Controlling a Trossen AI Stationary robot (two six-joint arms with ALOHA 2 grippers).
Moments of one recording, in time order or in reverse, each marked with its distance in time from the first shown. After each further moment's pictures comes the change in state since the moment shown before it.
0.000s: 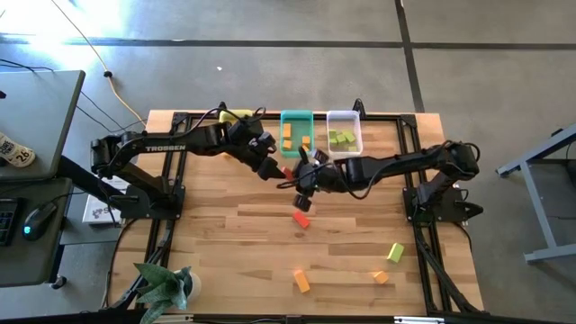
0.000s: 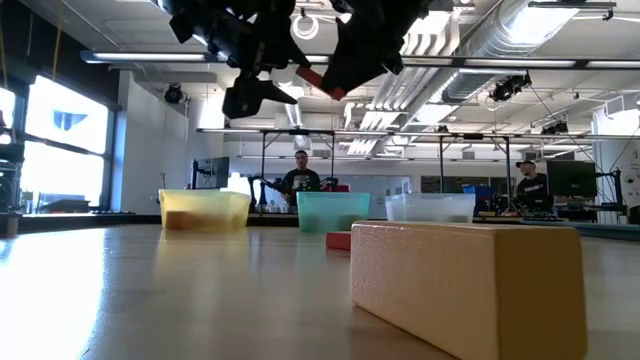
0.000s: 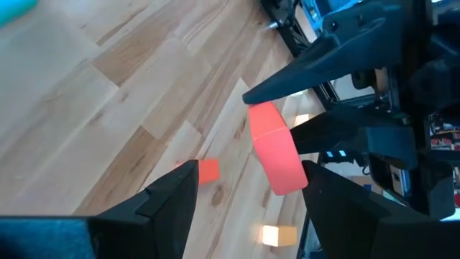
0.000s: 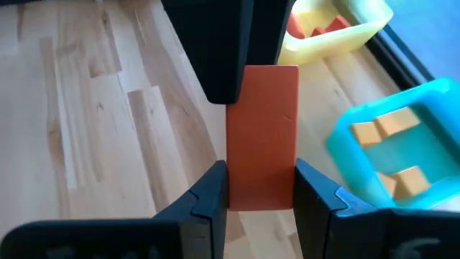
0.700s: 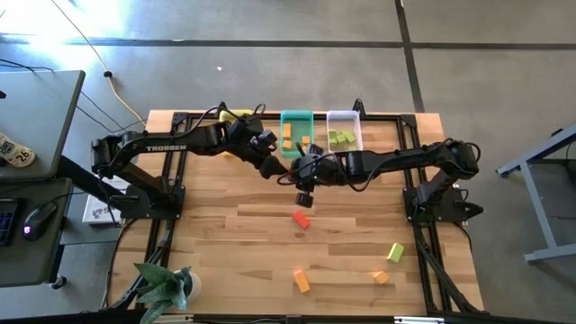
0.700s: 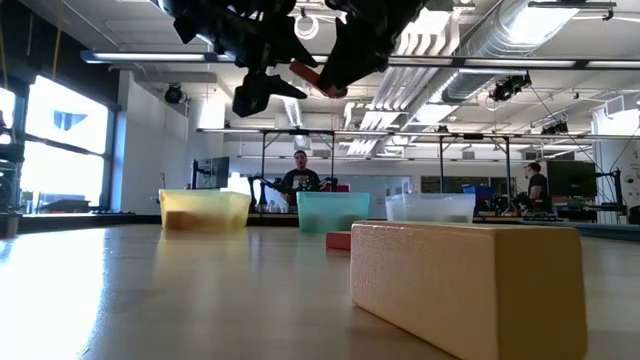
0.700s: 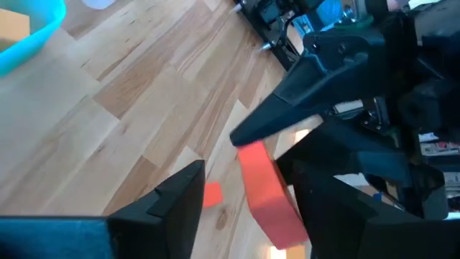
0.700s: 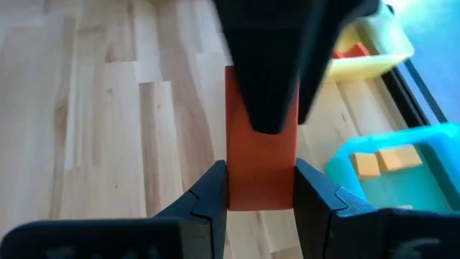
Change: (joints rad) left arm 0.001 0.003 0.000 0.074 -0.030 0.035; right arm -0.044 -0.001 0.013 0.017 -0.103 -0.202
